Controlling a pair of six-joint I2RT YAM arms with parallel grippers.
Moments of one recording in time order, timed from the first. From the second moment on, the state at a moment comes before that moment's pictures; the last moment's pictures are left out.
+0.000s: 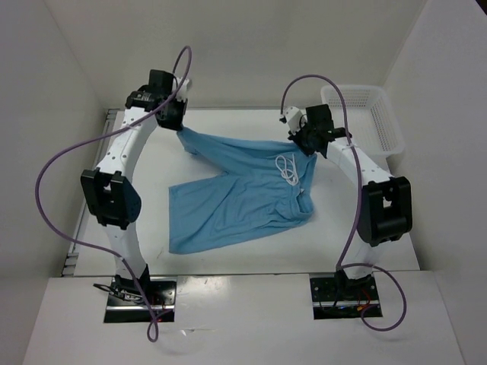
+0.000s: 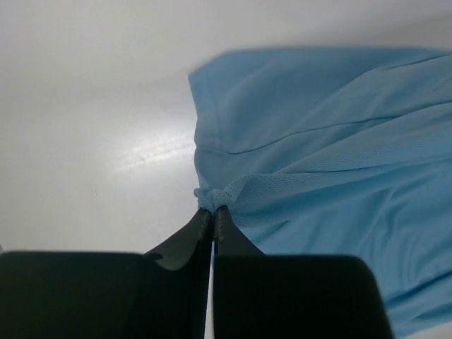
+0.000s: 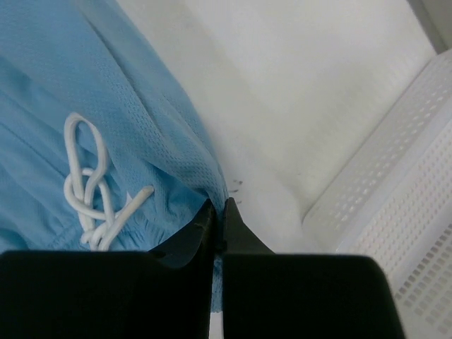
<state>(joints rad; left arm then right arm) -0.15 1.98 2.08 -0.94 0.04 0.07 0.23 1.73 1.40 -0.46 -0.07 -0.58</state>
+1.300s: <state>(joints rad) -0.16 2.23 1.82 -0.94 0.18 0.07 0.44 1.63 1.05 -0.46 -0.12 -0.74</state>
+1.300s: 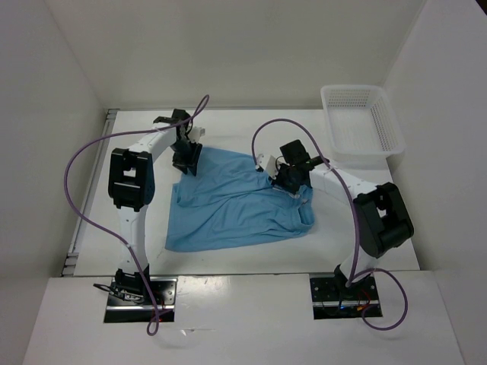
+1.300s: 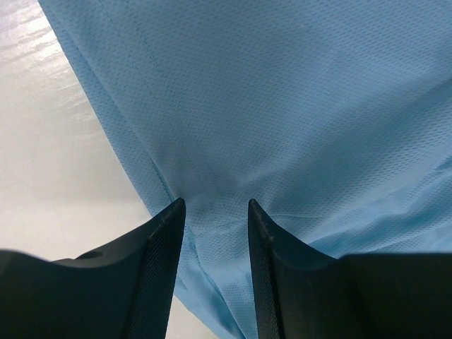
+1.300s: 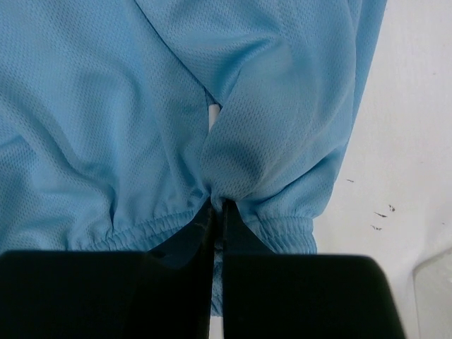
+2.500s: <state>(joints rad) -0.14 2.23 1.84 -1.08 0.21 0.07 0.44 1.66 1.06 -0.46 -0.12 -0.79</state>
